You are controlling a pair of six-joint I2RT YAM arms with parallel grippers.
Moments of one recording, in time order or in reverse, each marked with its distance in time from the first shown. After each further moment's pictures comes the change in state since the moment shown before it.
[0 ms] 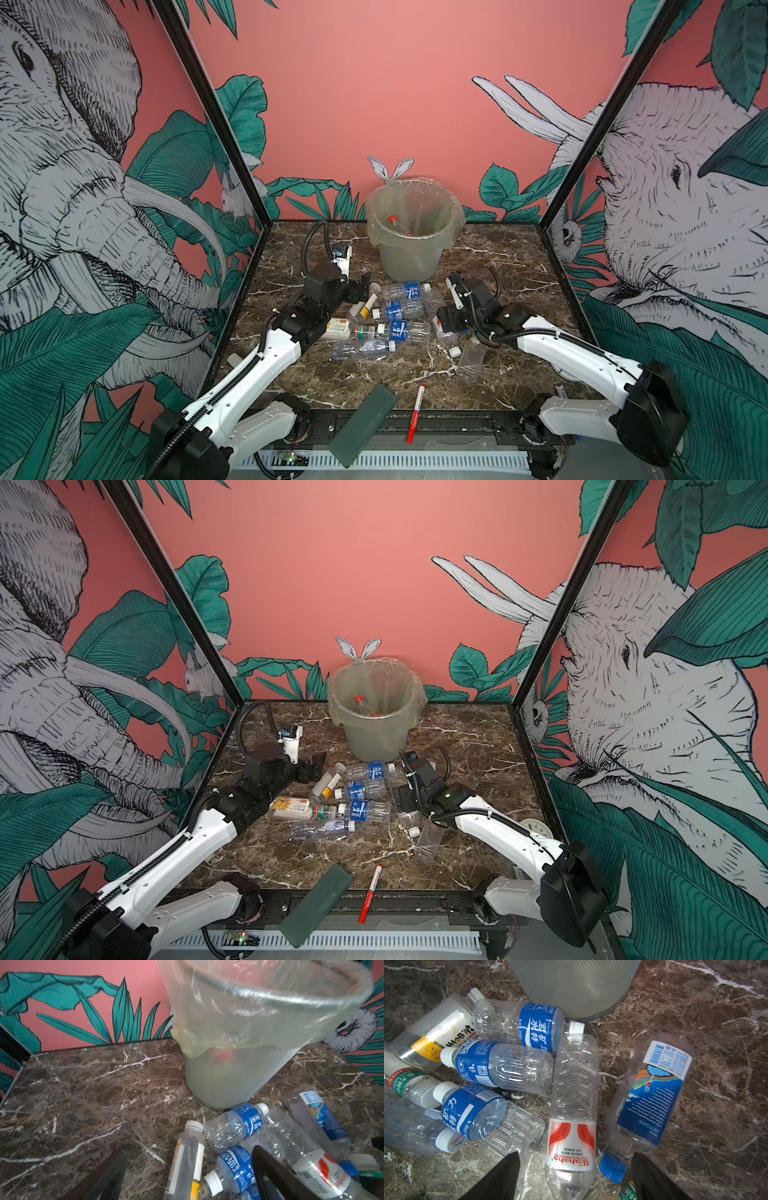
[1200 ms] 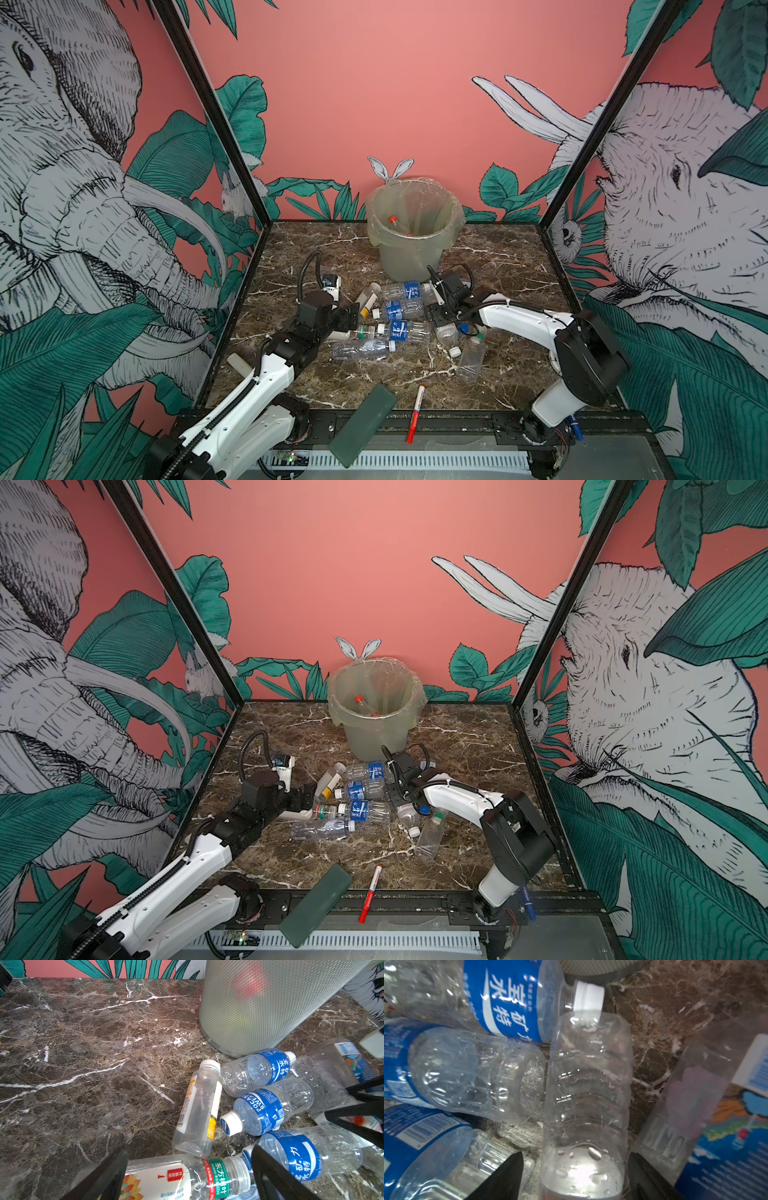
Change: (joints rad) left arm 0.049 -0.158 -0.251 -0.050 0.050 -0.058; right arm -0.028 0.354 0.130 0.026 -0.053 -0.014
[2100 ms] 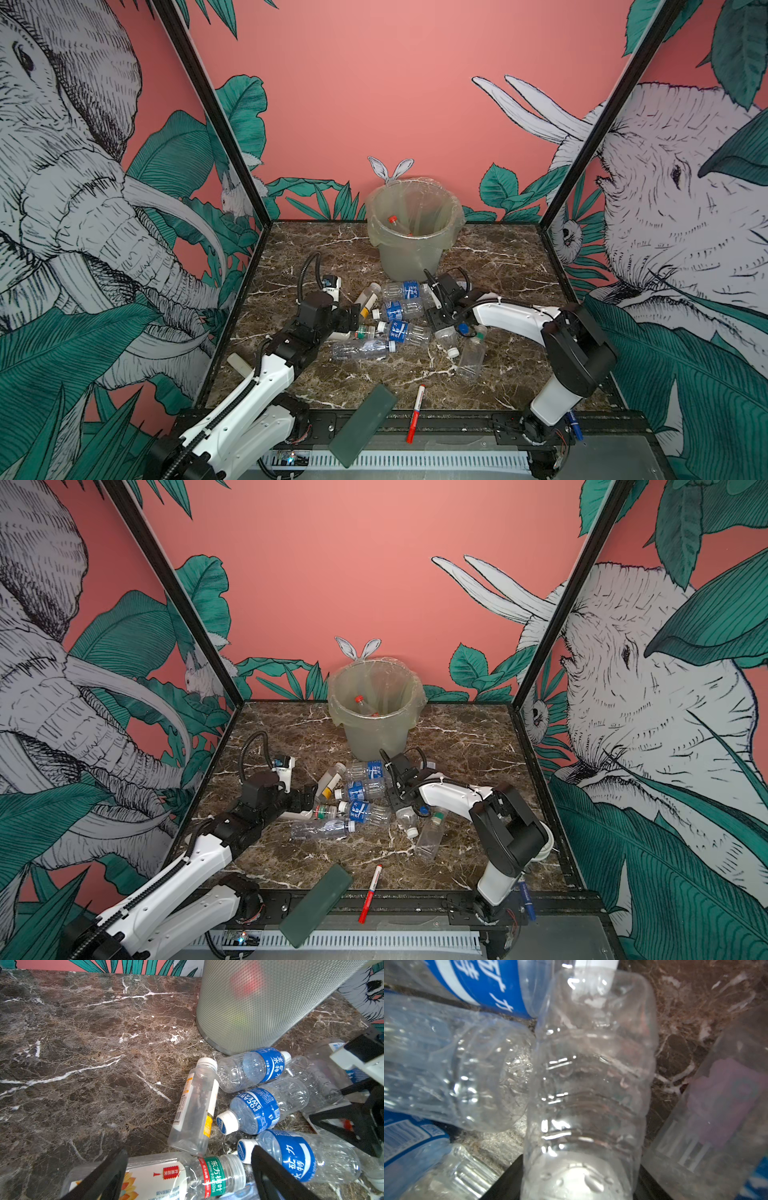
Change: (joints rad) left arm 0.001 -0.002 -0.005 0.000 0.023 -0.020; right arm 0.000 0.054 0.000 0.006 -0.014 -0.027
